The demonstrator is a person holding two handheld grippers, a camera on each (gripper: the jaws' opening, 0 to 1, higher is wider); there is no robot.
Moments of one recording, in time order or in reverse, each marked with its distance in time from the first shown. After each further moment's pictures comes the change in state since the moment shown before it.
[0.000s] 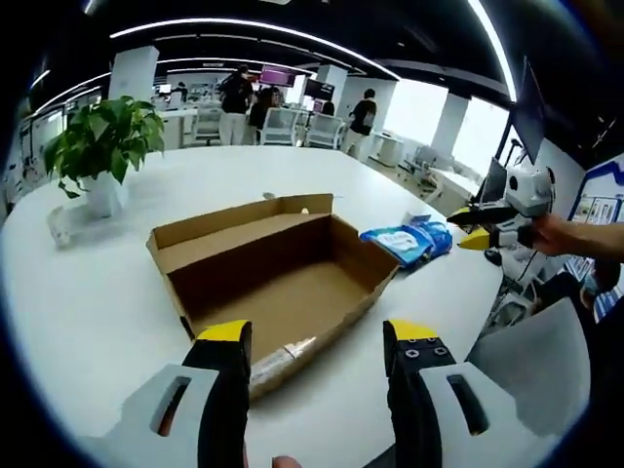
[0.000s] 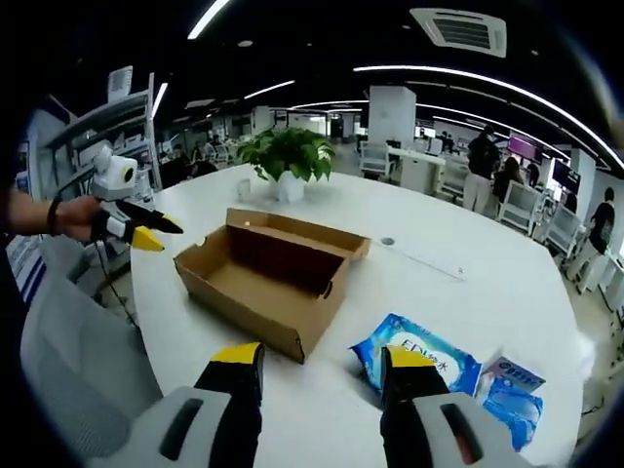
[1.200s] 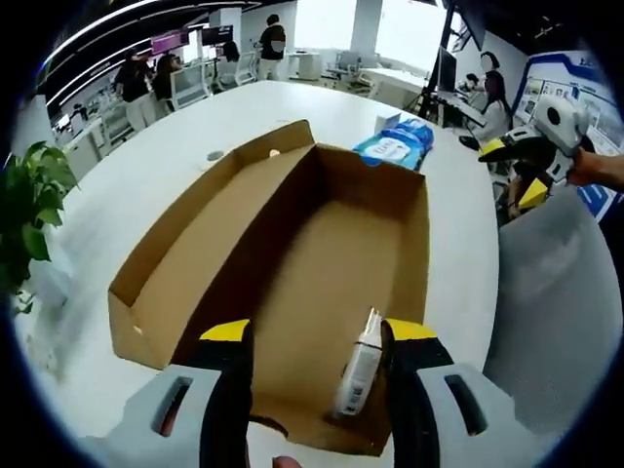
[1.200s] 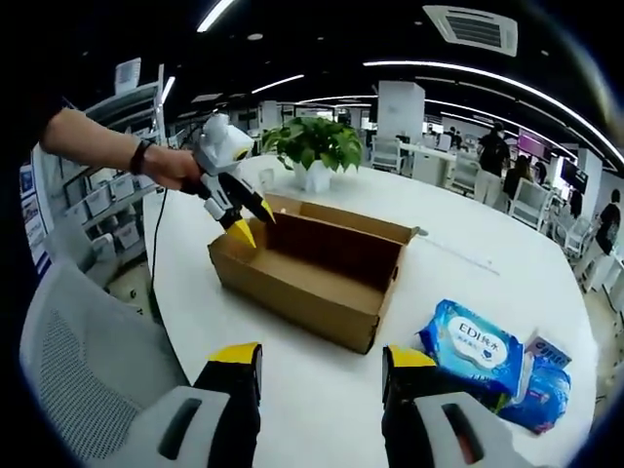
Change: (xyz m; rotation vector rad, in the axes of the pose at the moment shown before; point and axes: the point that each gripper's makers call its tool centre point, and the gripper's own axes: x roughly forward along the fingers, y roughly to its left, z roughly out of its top) left arm 0.074 0.053 -0.014 0.398 0.376 -0.209; right arm 0.013 0.075 -0.014 -0.006 0.020 0.023
